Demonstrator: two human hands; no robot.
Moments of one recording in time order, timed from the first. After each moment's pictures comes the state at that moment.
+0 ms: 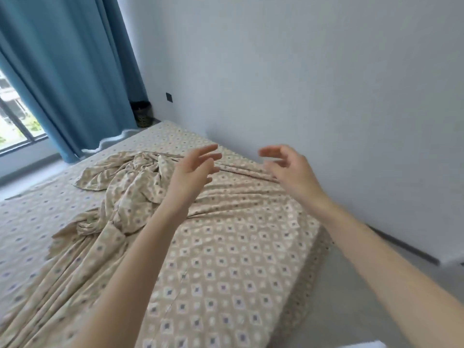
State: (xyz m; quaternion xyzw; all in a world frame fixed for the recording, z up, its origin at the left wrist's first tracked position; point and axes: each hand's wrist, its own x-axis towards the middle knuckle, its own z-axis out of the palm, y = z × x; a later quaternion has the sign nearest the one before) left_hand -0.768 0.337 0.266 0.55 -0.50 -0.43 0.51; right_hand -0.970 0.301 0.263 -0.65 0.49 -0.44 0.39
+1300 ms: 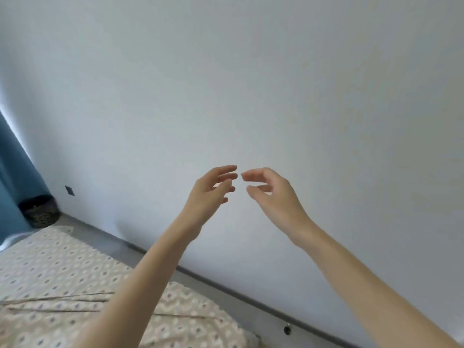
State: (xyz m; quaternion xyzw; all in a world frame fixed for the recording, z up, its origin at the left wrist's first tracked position) left_hand -1.257 -0.076 0.363 0.41 -0.64 -0.44 0.47; right_hand -1.412 -0.048 0.360 -0.63 0.51 -0.51 0.29
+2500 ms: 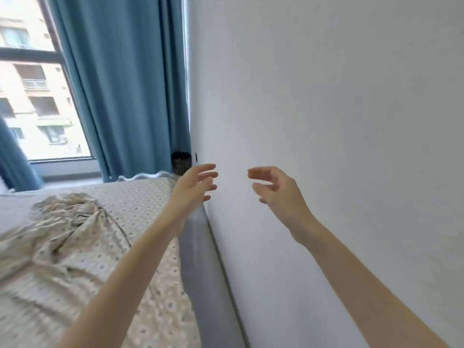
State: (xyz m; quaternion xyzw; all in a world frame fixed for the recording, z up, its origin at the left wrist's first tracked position) left_hand -1.305 -0.332 0.333 0.64 -0.35 -0.22 0.65; right_hand -1.458 -0.435 0.346 -0.76 0.26 -0.34 0.49
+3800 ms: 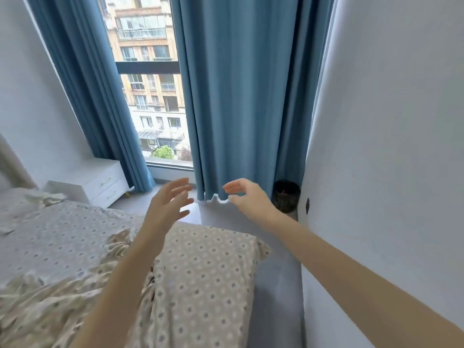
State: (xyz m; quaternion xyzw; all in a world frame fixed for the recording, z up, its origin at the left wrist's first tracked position) left_hand -0.673 -0.598 0.304 0.72 -0.10 -0.02 0.69; right_hand -0.690 -0.792 0.296 -0.85 0.02 -0.08 0.52
